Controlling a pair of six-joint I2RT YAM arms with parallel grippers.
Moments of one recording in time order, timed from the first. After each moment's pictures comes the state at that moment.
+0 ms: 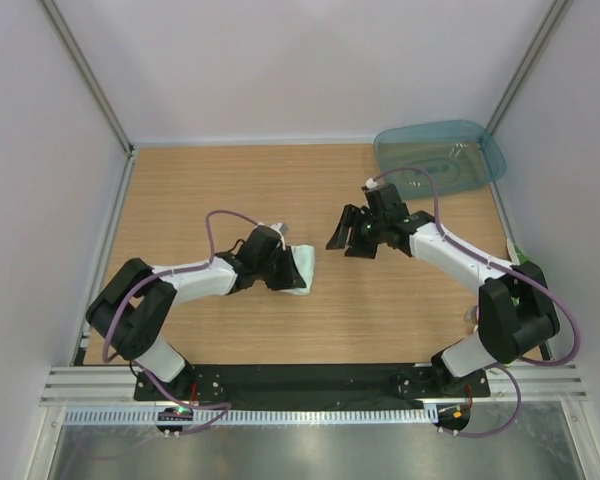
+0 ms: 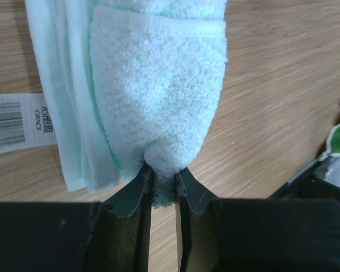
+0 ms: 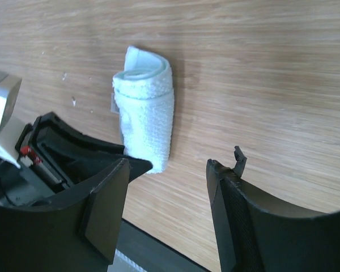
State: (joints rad) left arm -0.70 1.58 0.77 -0.03 0.20 -0.79; right arm 0.46 1.49 1.03 -0.41 -0.25 0.71
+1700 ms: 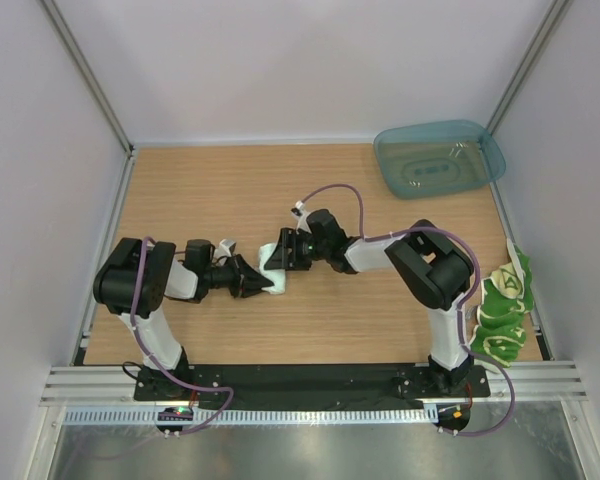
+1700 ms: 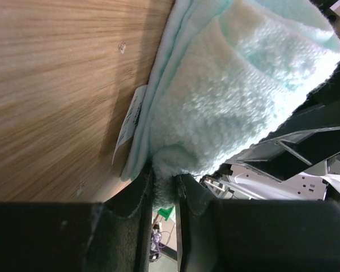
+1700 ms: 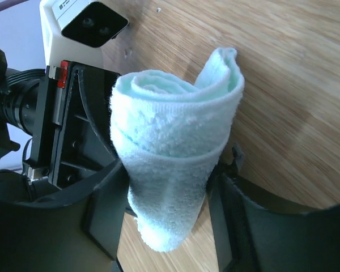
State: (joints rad) left arm -0.15 1.81 0.42 0.61 0.96 -1.07; right arm 0.71 2.01 1.03 0.39 -0.49 0.75
